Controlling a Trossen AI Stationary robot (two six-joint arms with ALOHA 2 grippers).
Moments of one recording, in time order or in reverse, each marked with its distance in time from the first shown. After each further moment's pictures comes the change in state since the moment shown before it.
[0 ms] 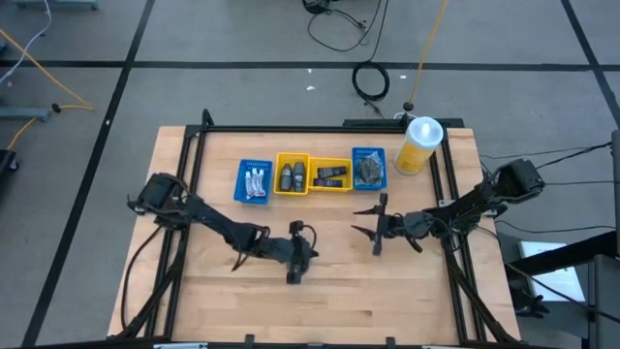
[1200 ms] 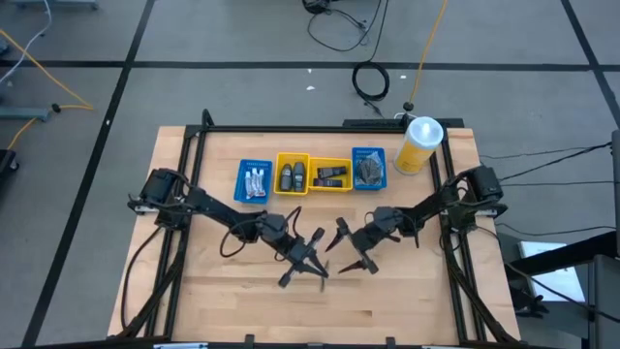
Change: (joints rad) left arm 0.102 -0.009 0.040 0.489 0.683 0.227; right arm -0.136 0.348 0.294 0.165 -0.918 0.144
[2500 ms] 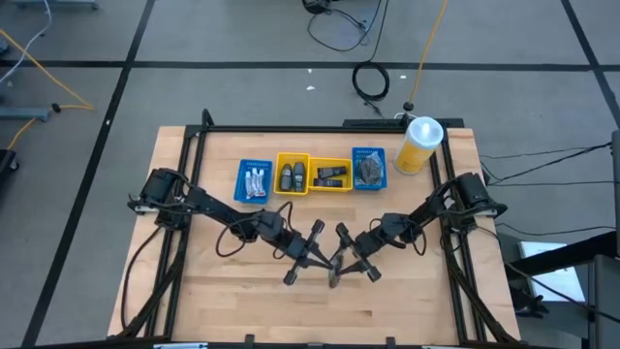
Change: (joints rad) left arm 0.005 0.000 0.001 0.107 -0.108 0.073; right arm 0.070 0.116 0.004 0.323 0.059 0.137
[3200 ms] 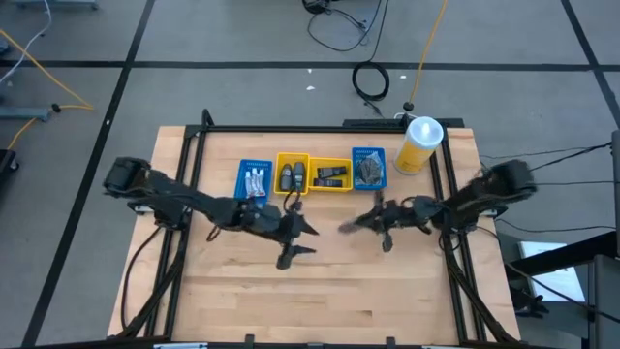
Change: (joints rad) left arm 0.004 -0.317 0.000 -0.801 -0.323 -0.266; right arm -0.138 -0.414 -0.389 -0.124 0.401 0.039
